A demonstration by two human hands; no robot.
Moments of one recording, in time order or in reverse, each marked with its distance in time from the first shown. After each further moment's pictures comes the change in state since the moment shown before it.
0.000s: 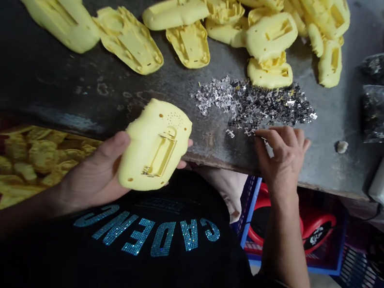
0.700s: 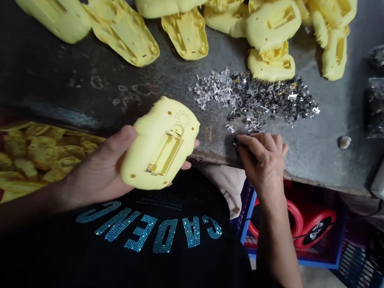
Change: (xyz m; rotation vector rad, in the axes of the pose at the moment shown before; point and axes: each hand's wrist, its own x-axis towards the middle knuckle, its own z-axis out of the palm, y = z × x) left_hand 0.005 -0.006 0.007 -0.075 -0.112 -0.004; right_hand -0.025 -0.016 0.008 0.160 -0.101 -0.038
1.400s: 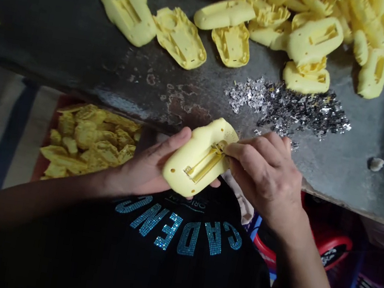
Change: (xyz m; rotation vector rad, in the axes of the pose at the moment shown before) left_hand -0.005 -0.007 0.007 0.012 -0.114 -0.148; right_hand 0.038 -0.066 -0.035 0.206 -0.070 -0.395
